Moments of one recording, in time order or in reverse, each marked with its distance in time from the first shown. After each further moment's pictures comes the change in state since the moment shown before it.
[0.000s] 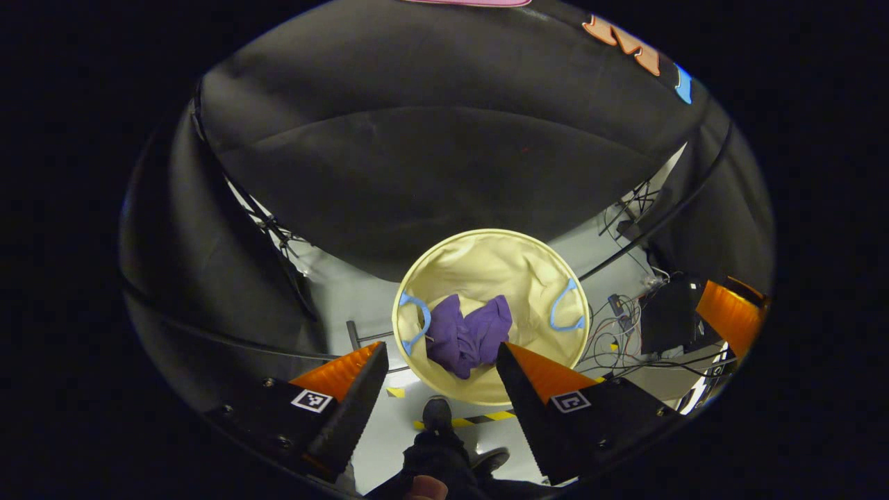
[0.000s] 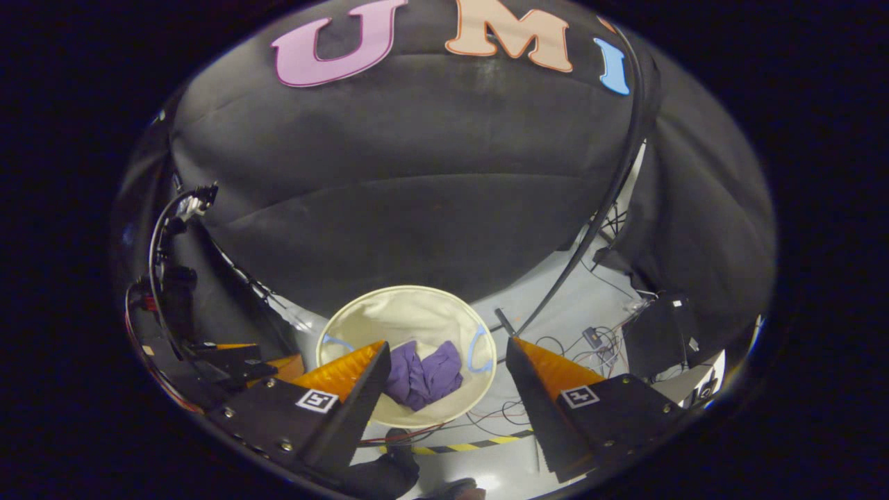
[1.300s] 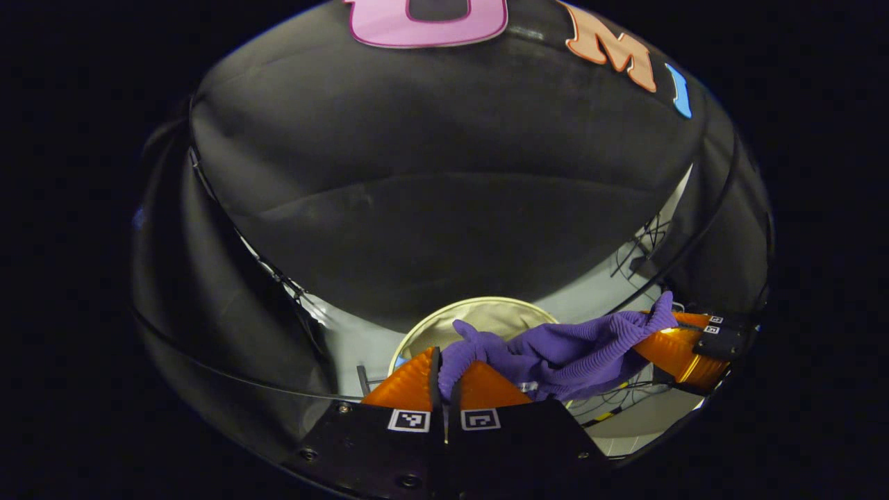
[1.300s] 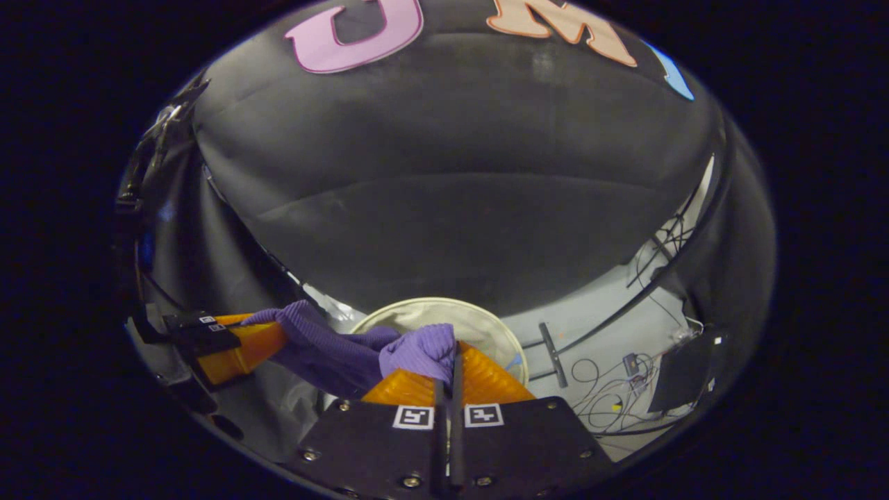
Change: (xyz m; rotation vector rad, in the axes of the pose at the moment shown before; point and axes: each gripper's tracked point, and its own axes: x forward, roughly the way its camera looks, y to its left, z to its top) left arm 0.027 -0.028 0.070 0.038 -0.126 0.068; right arm 0.098 0.025 0.024 -0.076 0.075 0.212
